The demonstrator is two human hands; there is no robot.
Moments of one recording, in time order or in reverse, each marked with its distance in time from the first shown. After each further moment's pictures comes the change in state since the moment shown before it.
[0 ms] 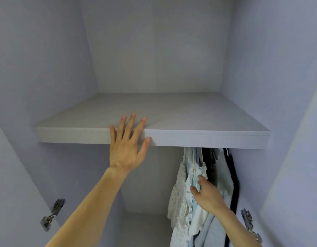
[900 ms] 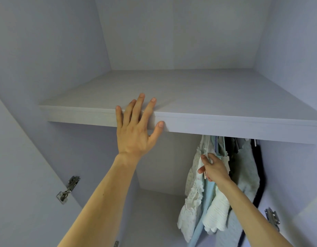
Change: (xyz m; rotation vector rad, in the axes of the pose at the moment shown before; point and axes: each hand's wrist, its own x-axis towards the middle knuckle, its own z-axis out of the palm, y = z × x) left_hand 0.003 -0.003 0.017 0.117 0.197 -0.012; right_hand 0.066 -0.026 0.011 0.610 -0.042 0.147
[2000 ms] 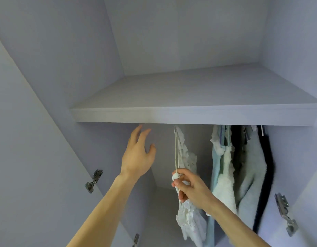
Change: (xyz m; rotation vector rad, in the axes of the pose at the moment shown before) left_hand -0.073 -0.001 -0.057 -0.334 -0.395 -0.363; right_hand -0.133 0.002 0.057 0.134 -0.496 -0.249
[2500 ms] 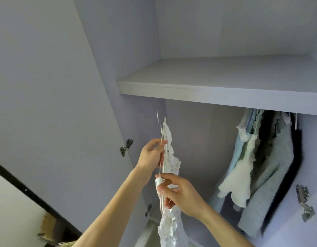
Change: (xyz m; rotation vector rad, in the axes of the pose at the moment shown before) left_hand -0.118 -0.008 -0.060 -0.759 -0.070 -0.664; right_hand -0.086 -0.012 0.119 -0.055 -0.312 -0.064
